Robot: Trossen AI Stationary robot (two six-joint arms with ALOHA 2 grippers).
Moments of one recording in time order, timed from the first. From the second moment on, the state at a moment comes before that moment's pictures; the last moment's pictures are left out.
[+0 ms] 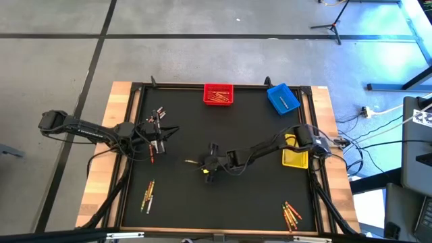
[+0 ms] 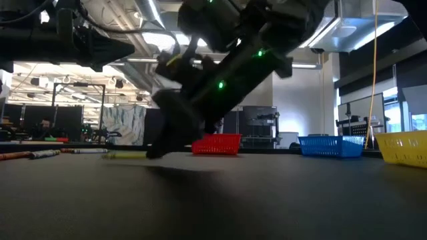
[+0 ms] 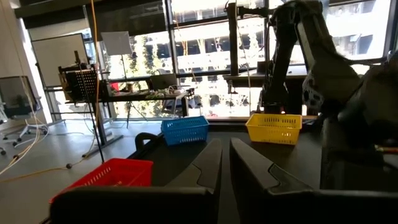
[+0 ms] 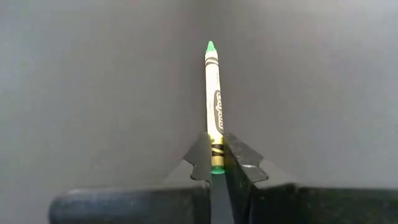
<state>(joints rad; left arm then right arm) -0.06 0.67 0.02 0.78 -0.35 0.11 0.22 2.20 1.37 0.08 0.29 0.15</state>
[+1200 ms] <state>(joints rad) -0.06 0.67 0.02 0.77 -0.35 0.11 0.44 1.74 1.37 -1.16 0.64 0.93</state>
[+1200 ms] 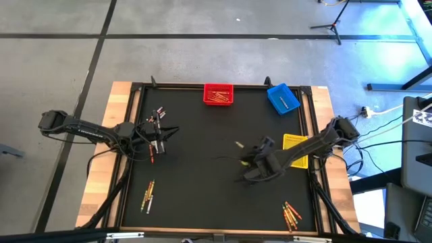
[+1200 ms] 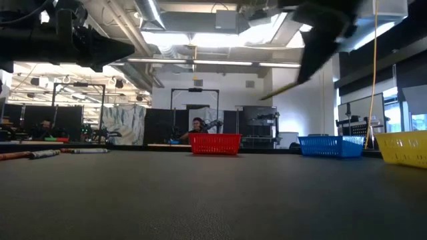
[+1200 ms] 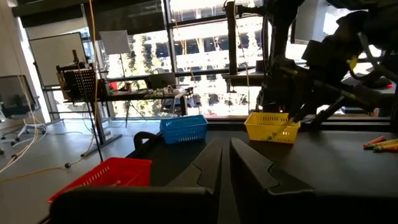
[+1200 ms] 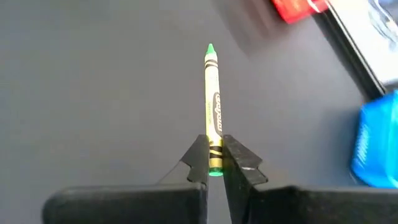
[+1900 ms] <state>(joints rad) -0.06 0.67 0.02 0.78 -0.35 0.11 0.54 1.54 1.07 -1.52 0.43 1.57</state>
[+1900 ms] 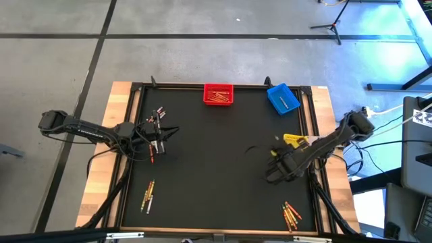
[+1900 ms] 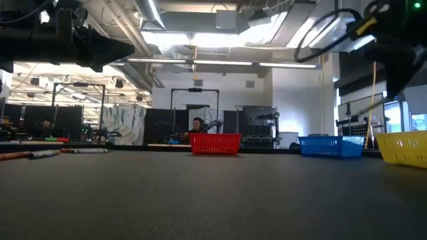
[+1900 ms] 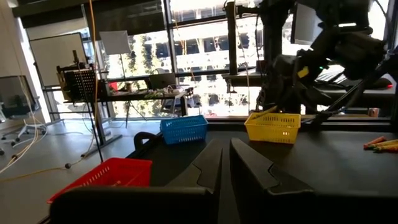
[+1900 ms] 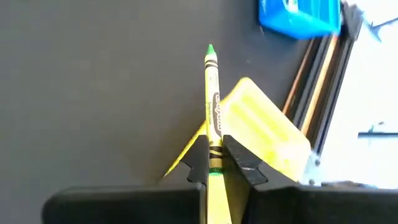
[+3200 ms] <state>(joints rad) -0.06 0.67 0.02 0.77 -0.35 0.11 0.54 1.36 0.90 -1.45 0.13 1.62</state>
